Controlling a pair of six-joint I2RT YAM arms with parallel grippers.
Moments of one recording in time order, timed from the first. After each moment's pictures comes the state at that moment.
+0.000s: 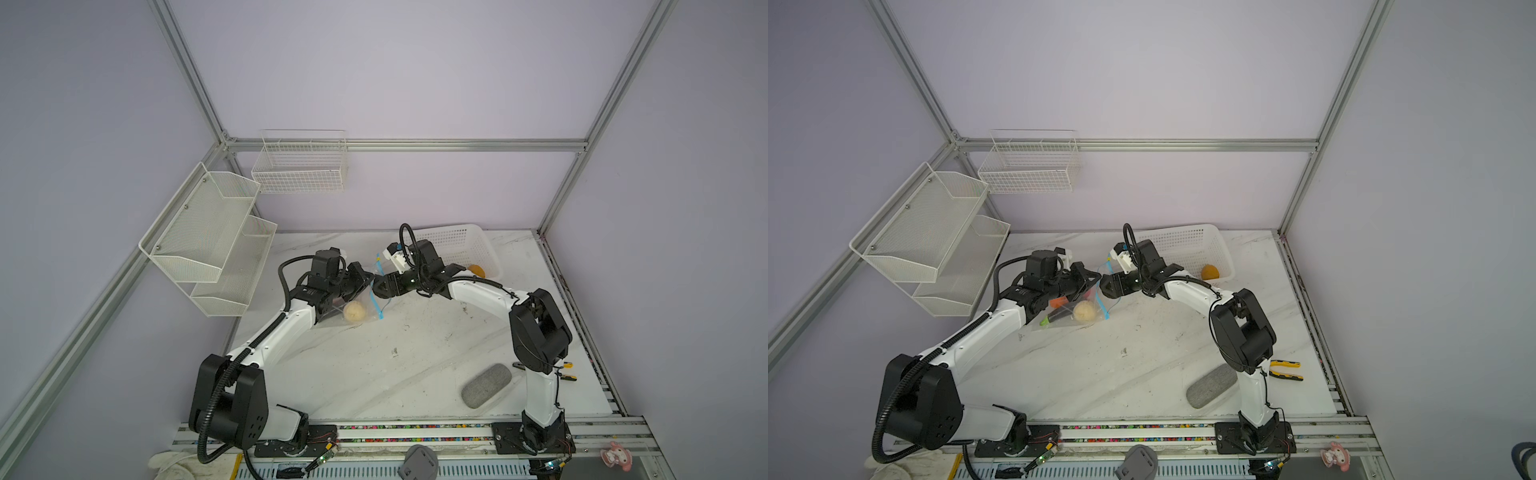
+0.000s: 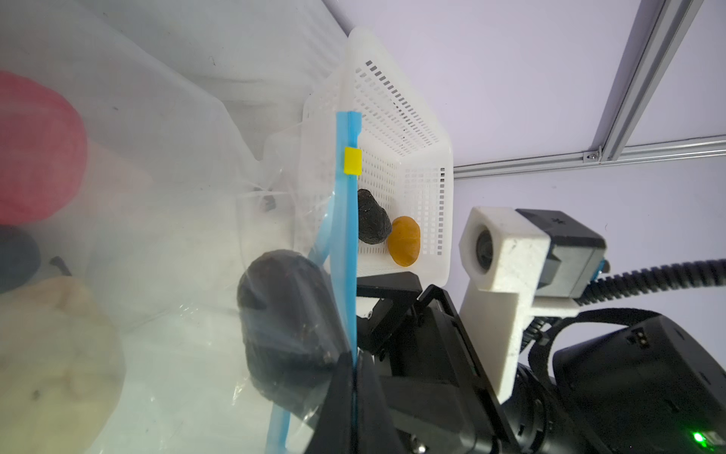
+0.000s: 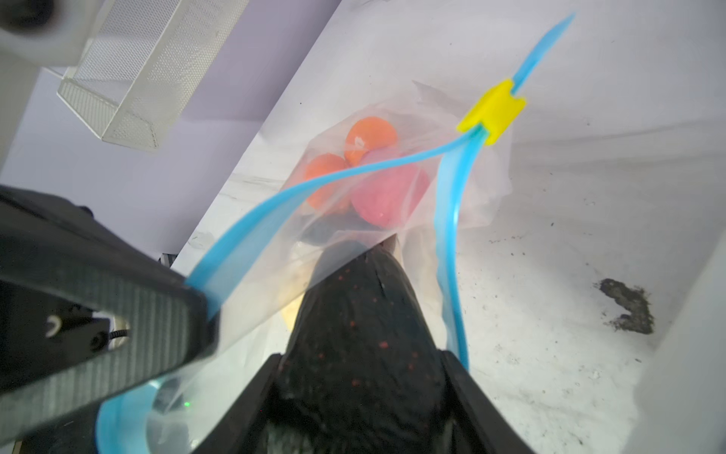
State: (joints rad) left arm -0.28 1.40 1.01 -0.17 0.39 -1.01; right arm 0.67 1.98 1.51 -0.19 -0.52 0.33
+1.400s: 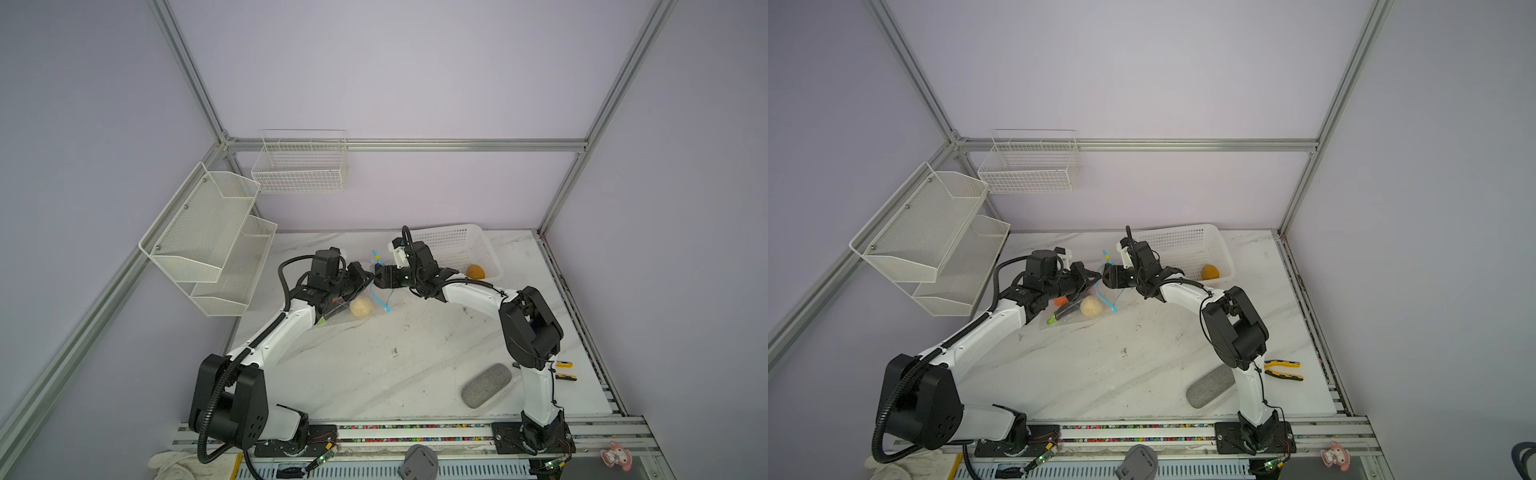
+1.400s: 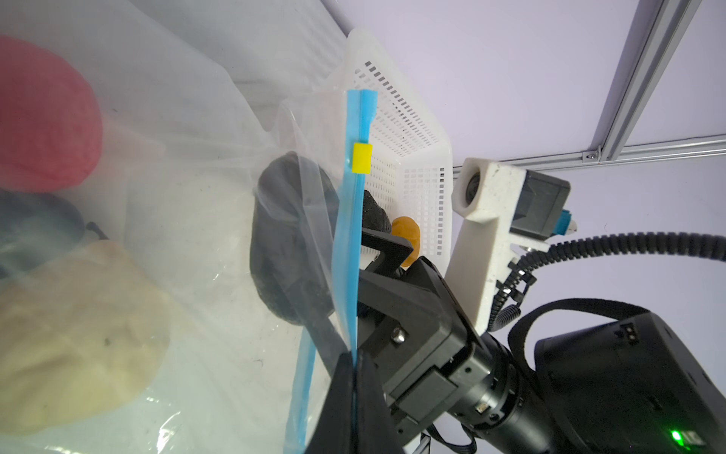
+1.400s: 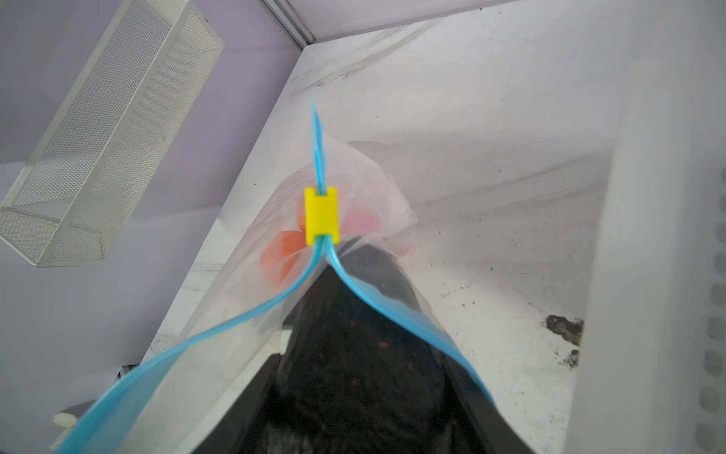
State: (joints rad) left arm -0.28 1.40 1.01 -0.17 0.39 -1.01; right arm 0.68 2.03 1.50 0.00 -0.32 0.53
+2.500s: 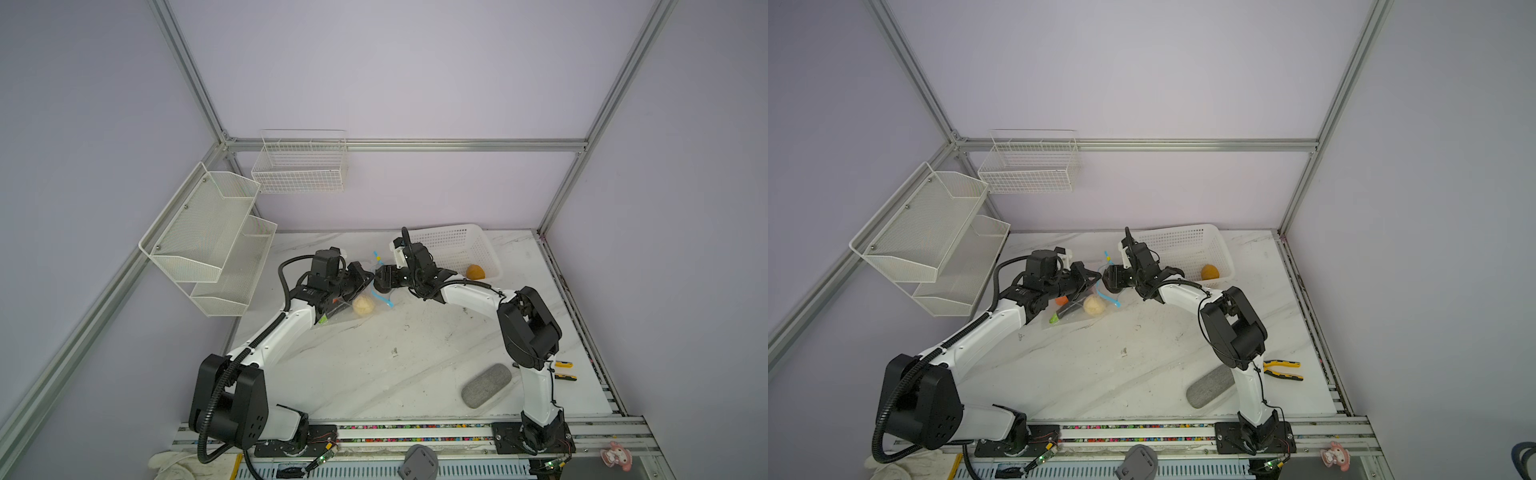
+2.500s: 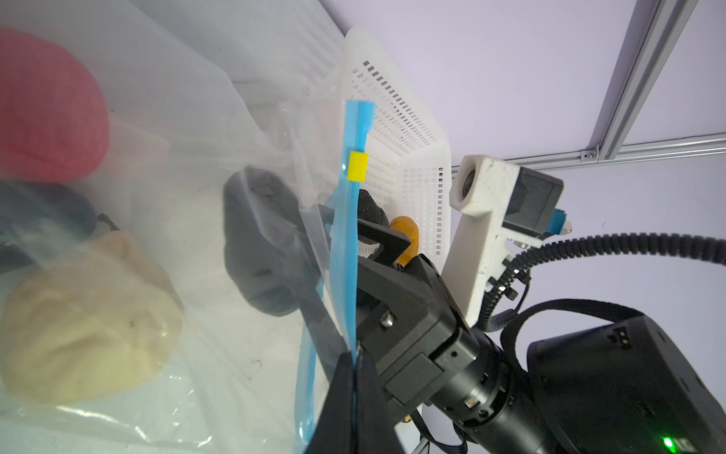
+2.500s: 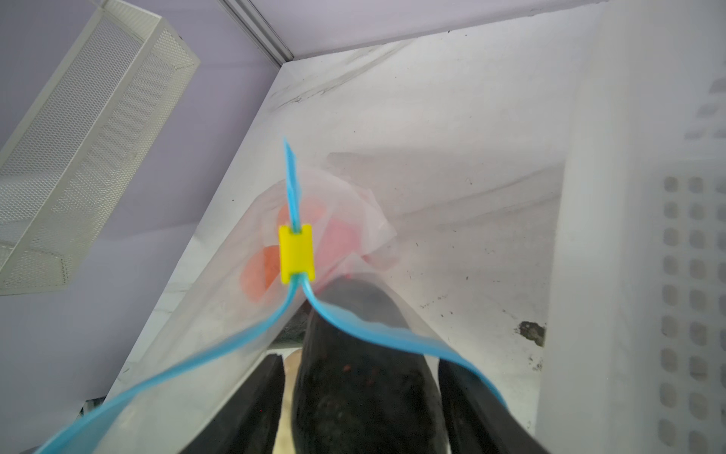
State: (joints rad) left arm -0.28 1.40 1.01 -0.16 0.40 -1.01; right arm 0.69 2.04 1.49 0.01 -0.22 0.53
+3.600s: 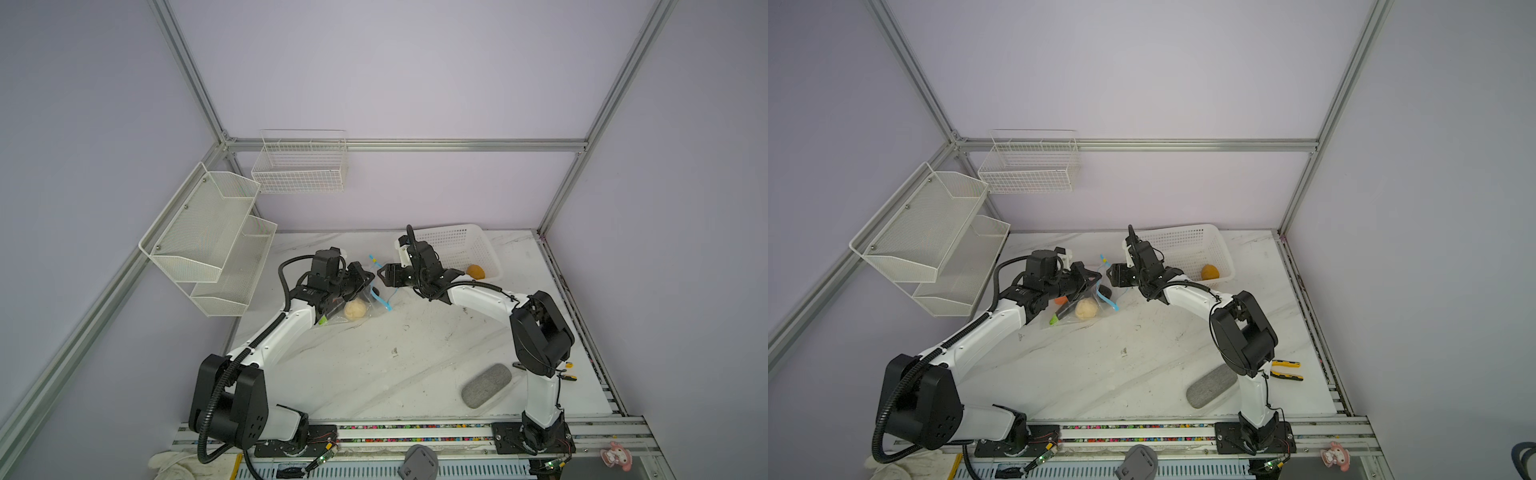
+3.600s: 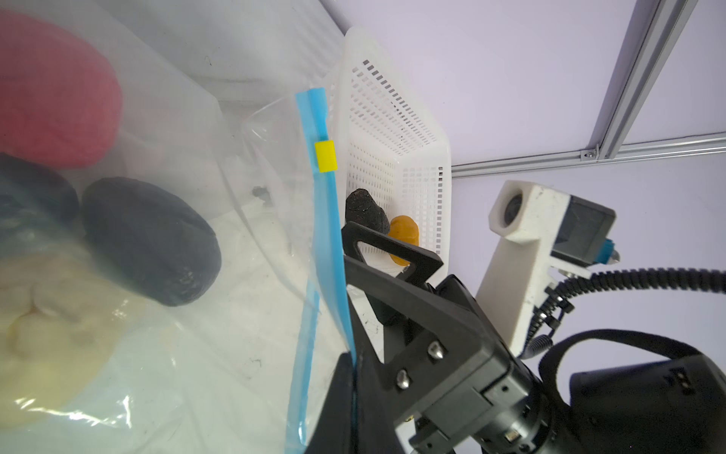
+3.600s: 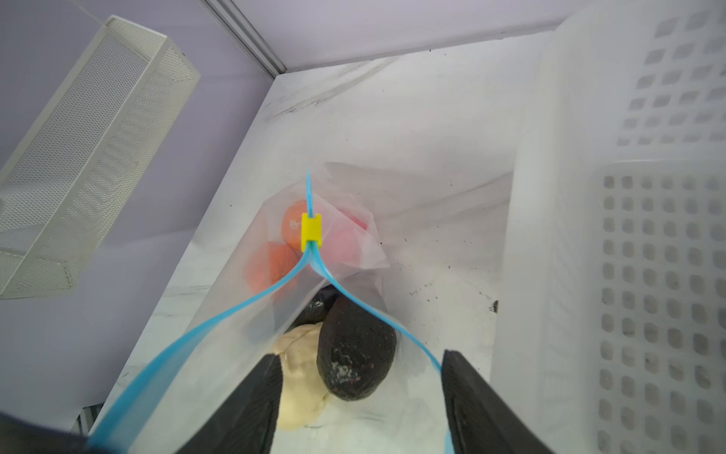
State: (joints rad) left arm -0.28 1.40 1.01 -0.16 0.40 -1.01; right arm 0.70 1.92 1.44 -0.05 -0.18 0.53
